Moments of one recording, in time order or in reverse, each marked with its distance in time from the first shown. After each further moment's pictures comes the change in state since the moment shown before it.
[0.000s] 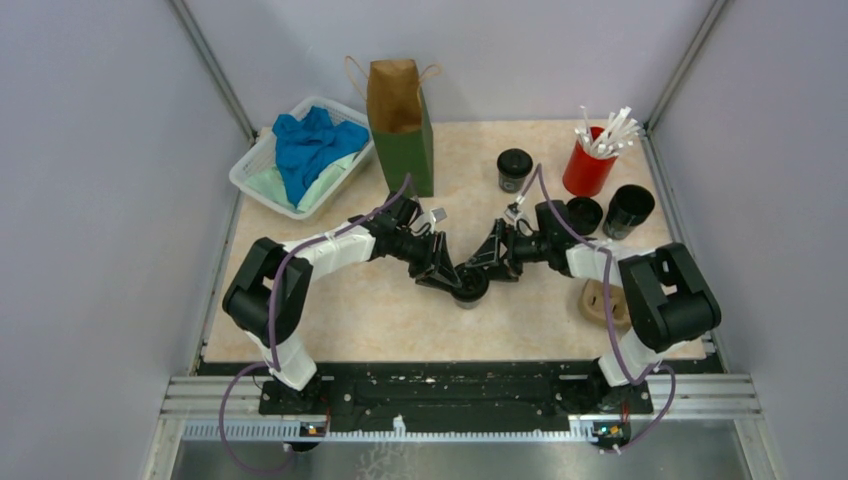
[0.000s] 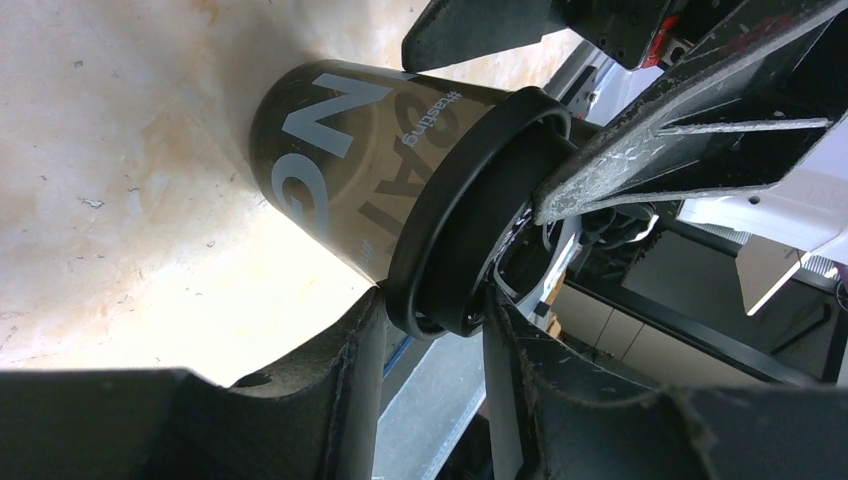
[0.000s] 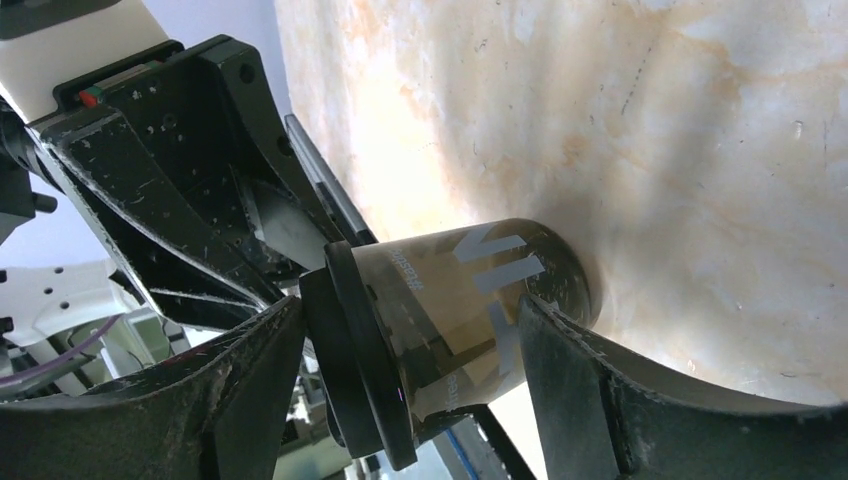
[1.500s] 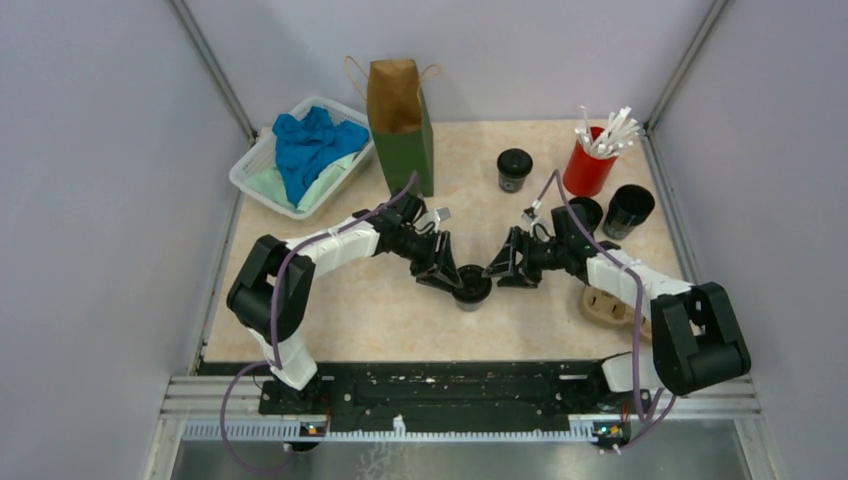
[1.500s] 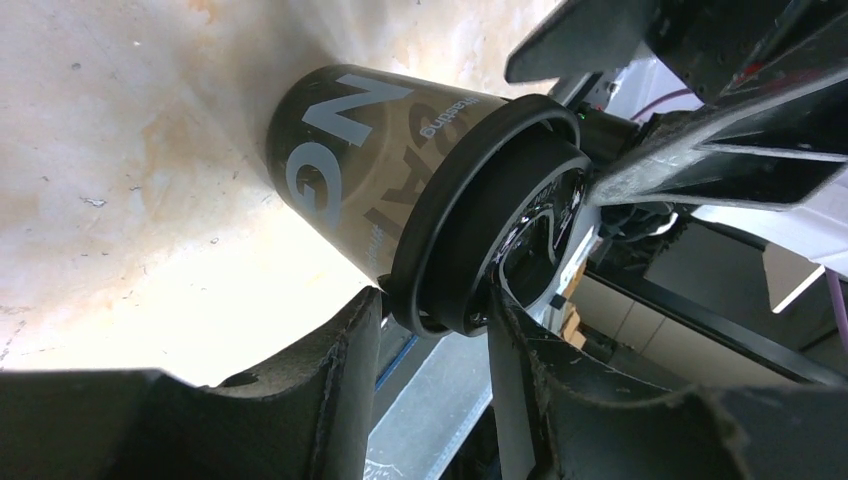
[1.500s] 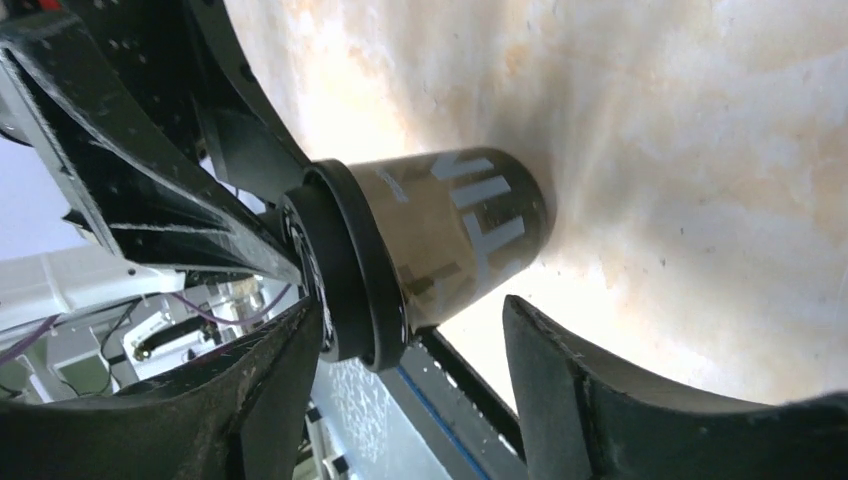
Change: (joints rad) left arm -0.008 0.021 0.056 -0.080 -0.012 0.047; right arm -0.045 -0.224 -0.032 -0.291 0.098 -0.134
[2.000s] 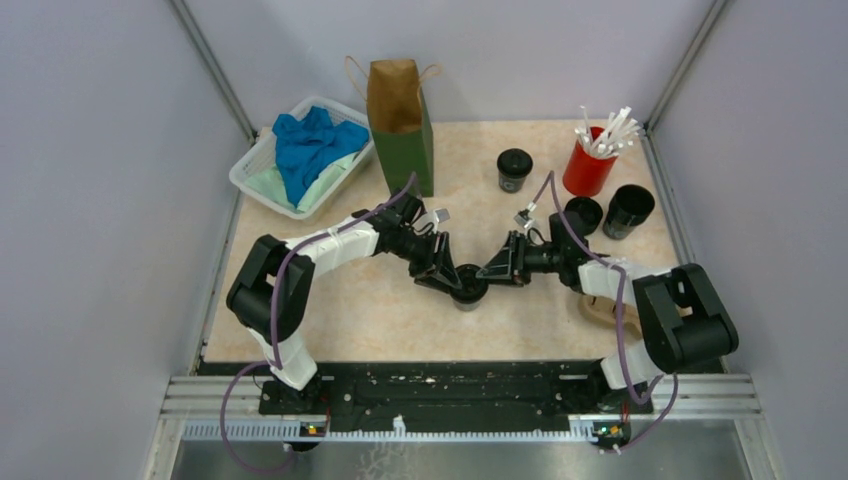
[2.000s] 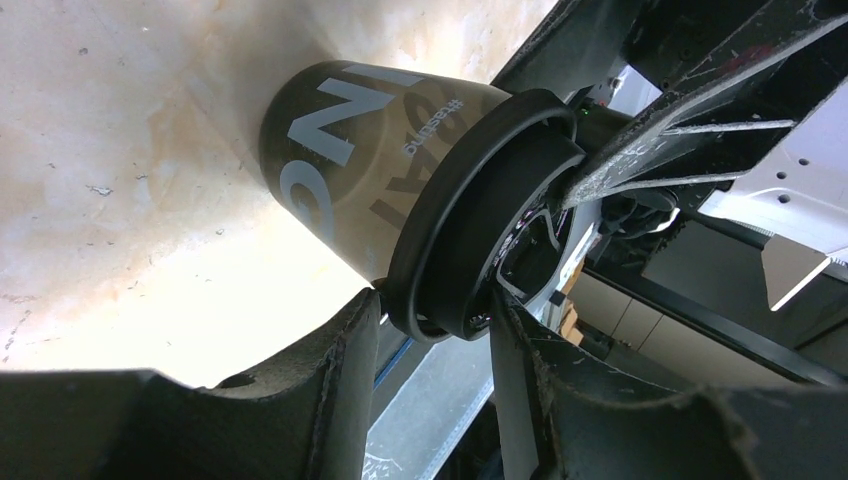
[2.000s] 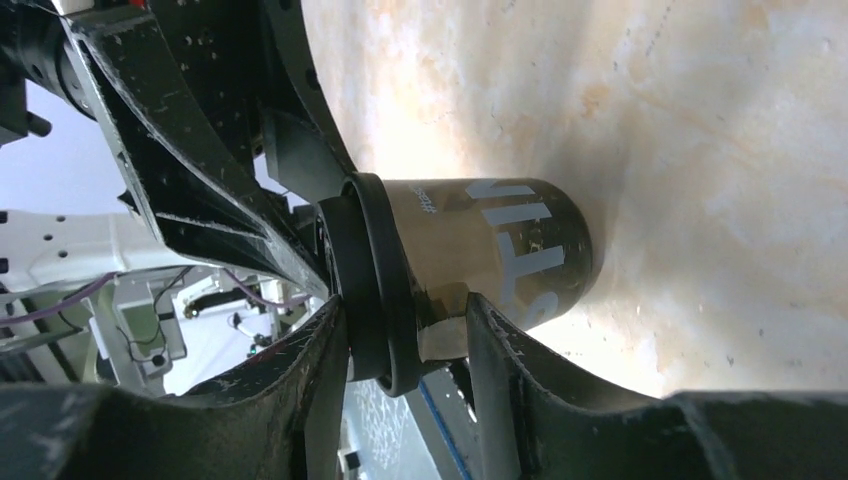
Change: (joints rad) left arm -0.002 0.002 0.009 -0.034 -0.010 0.020; right arm 0.007 0.093 -0.120 0.345 -0.117 0.102
